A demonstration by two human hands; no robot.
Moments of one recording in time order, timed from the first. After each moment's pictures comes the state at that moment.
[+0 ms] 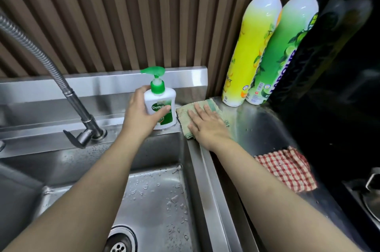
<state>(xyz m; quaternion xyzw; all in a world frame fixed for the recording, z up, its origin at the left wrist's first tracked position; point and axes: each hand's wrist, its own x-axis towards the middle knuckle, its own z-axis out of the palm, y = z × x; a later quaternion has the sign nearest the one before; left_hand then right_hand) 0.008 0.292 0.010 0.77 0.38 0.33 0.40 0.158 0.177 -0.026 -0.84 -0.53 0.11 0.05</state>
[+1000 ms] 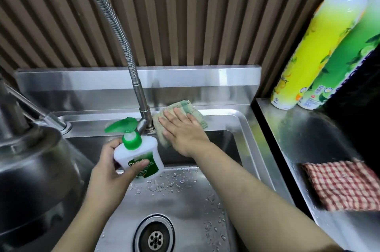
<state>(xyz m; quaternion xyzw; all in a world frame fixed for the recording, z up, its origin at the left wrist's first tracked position) -0.192 0.261 -0.017 0.68 0.48 0.35 0.43 0.017 0.265 -0.031 -0.73 -0.67 0.12 0.04</state>
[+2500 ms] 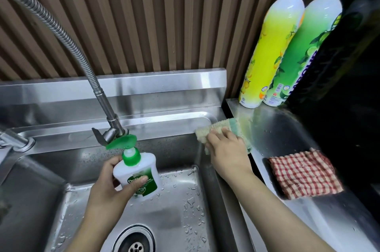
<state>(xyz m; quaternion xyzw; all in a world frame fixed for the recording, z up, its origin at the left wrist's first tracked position) -0.153 0.230 -0.040 0.65 0.44 0.33 0.52 0.091 0.138 -0.029 -0.86 -0.50 -0.03 0.11</state>
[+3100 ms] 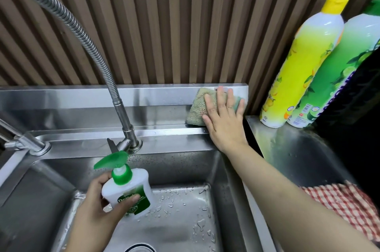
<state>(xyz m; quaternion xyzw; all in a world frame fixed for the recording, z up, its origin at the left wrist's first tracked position) -0.179 0.248 -0.047 0.64 0.46 0.38 0.49 0.145 0.248 -0.030 -0.78 -0.57 -0.22 0.16</state>
